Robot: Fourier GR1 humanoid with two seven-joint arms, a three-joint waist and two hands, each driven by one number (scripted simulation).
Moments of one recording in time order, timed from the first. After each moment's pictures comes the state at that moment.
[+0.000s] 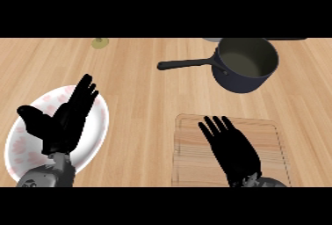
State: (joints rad) left arm -0.13 0.09 -0.03 -1.71 0.06 0.09 0.35; right arm -0.17 -0.29 0.59 -1.78 1.13 0.58 0.43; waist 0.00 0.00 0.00
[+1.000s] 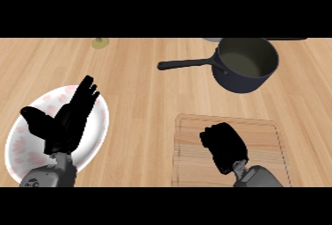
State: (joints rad) left arm -0.12 0.07 -0.01 -1.68 0.05 0.06 0.32; right arm -0.21 -0.22 0.54 -1.56 1.25 0.47 0.22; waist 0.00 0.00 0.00
